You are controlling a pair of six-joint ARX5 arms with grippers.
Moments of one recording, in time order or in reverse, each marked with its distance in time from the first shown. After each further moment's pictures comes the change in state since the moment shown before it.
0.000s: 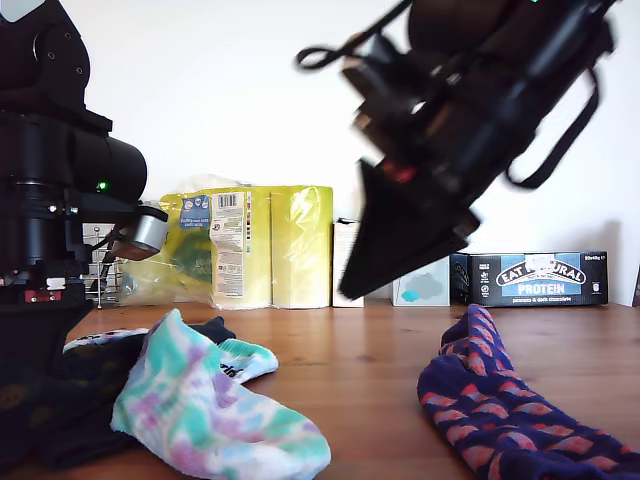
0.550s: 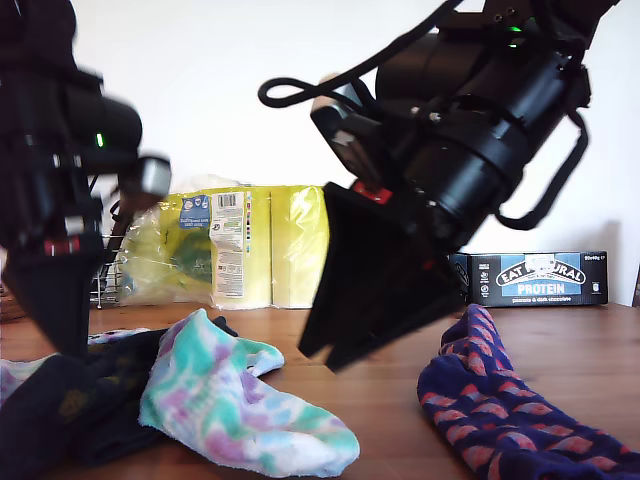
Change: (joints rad) left arm -0.003 -0.154 0.000 0.011 0.094 -0.012; right arm 0.042 0.079 0.000 -0.143 -0.181 0.000
